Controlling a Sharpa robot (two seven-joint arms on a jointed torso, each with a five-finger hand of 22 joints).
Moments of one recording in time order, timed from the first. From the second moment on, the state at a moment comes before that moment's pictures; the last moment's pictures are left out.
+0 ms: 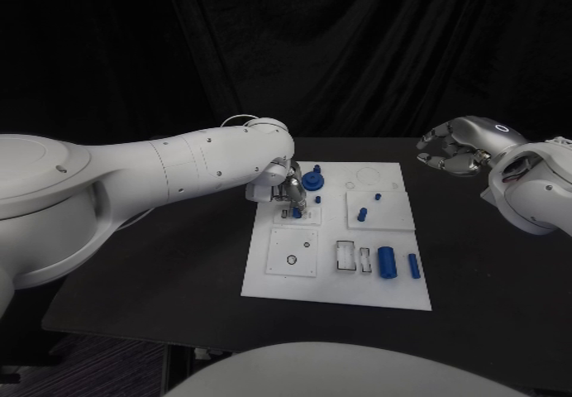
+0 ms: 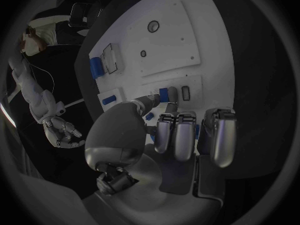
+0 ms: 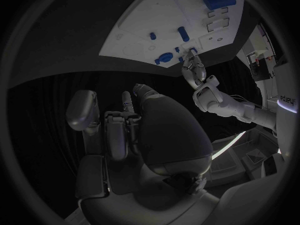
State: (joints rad) left arm 1.36 -0.39 -0.21 1.06 -0.88 0.44 -0.64; left_hand 1.09 -0.01 0.55 0.06 0.29 0.97 0.07 0.23 1.06 1.47 0.00 1.57 1.31 1.47 -0.05 1.57 1.31 0.02 1.47 0.06 1.48 1.31; right arm 1.42 -0.94 -0.25 1.51 -1.47 -0.42 -0.19; right_hand 1.45 -0.02 0.20 0.26 0.39 0.80 0.12 0.16 0.38 1.46 0.01 1.57 1.31 1.46 -0.05 1.54 1.31 0.09 1.39 0.07 1.07 1.31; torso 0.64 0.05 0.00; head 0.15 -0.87
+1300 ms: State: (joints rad) left arm 1.35 -0.40 -0.20 1.06 -0.87 0.42 -0.64; left_hand 0.95 0.06 0.28 0.22 0.10 0.97 0.10 0.13 0.96 1.46 0.03 1.57 1.31 1.47 -0.02 1.57 1.31 0.02 1.47 0.09 1.45 1.31; right arm 1.42 -0.94 -0.25 1.51 -1.47 -0.40 -0.19; right_hand 1.45 -0.02 0.20 0.26 0.39 0.80 0.12 0.16 0.38 1.47 0.02 1.57 1.31 1.46 -0.05 1.54 1.31 0.09 1.38 0.07 1.07 1.31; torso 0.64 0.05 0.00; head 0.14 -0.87
